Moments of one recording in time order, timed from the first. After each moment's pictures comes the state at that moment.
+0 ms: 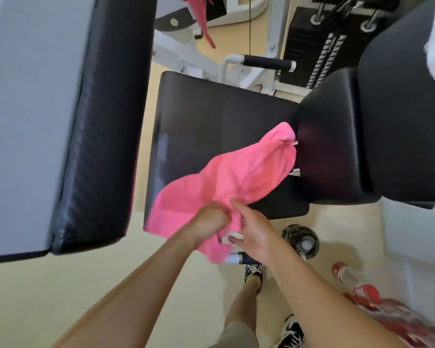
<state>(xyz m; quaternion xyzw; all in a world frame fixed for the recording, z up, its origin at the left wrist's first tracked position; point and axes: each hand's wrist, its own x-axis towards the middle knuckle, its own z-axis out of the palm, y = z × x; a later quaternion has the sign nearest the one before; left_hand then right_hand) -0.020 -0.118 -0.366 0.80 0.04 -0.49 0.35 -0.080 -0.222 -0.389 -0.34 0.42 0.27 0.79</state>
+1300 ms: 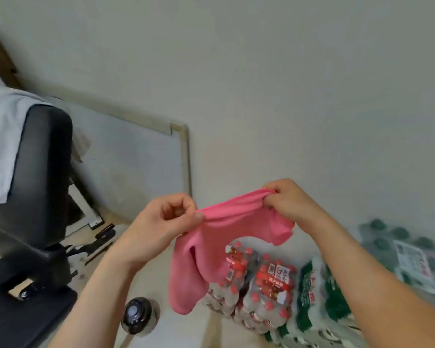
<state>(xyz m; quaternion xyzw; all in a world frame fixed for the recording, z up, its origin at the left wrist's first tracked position) -0.457 -0.293 -0.073 0.42 -0.60 -0.52 0.44 -0.712 -0.368 -0.078 -0.65 0.61 -0.25 0.38</state>
